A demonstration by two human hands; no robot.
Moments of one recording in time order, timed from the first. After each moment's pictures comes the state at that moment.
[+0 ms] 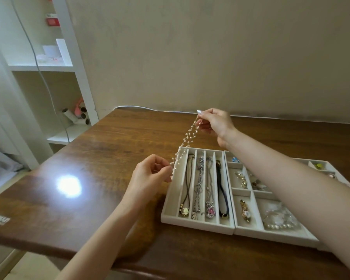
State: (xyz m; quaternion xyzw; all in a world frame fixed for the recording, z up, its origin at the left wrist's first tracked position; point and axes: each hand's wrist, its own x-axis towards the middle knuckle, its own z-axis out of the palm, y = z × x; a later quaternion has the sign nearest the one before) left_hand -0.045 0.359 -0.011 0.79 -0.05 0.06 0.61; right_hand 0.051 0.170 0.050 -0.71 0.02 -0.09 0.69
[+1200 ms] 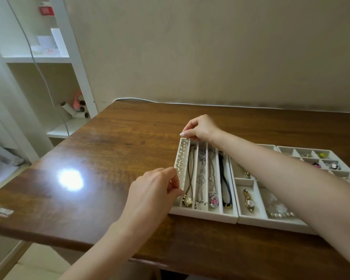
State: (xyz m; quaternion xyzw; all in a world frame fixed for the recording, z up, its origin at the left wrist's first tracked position) left_hand -0.095 0.356 0.001 0.95 -0.16 0.13 0.23; right_hand 0.070 0.190 0.014 -0.88 -0.04 -0.01 0.47
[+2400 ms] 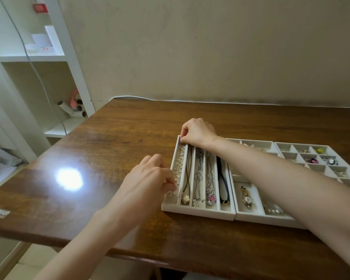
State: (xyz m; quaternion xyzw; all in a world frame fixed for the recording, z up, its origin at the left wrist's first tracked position) left_hand -0.083 0.369 0.010 0.96 -0.25 0.08 0.12; right_hand 0.062 0.201 0.004 -0.98 -0.07 -0.08 0.17
